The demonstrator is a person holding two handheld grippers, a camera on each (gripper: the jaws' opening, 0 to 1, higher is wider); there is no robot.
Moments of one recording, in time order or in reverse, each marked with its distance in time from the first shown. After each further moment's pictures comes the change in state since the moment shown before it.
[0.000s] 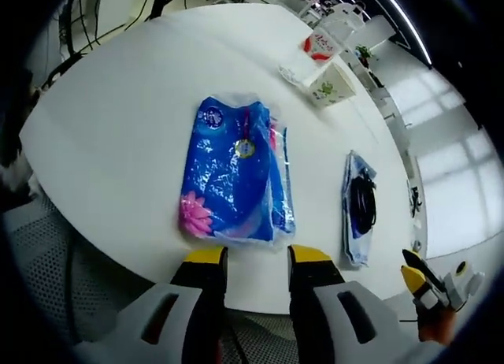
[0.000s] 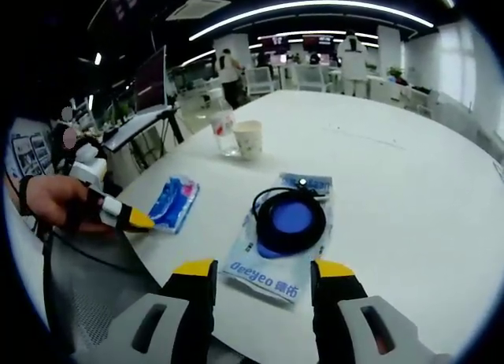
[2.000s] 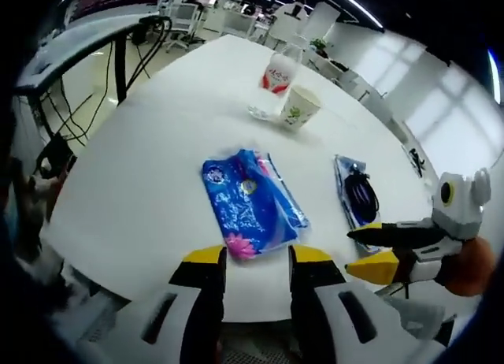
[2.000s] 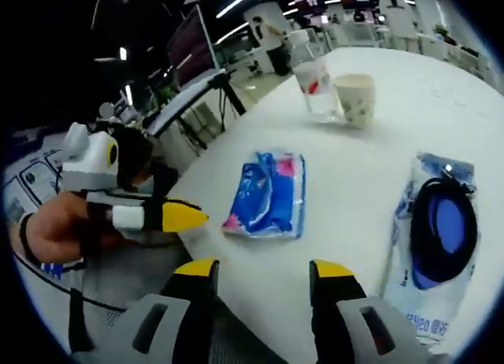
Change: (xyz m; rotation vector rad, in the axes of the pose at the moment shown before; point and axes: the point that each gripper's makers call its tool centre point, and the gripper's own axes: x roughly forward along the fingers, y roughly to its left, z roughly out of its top) left arm -0.032 0.011 0.056 0.429 -0.162 0.021; right arm 0.096 0.167 0.001 0.158 0.228 0.372
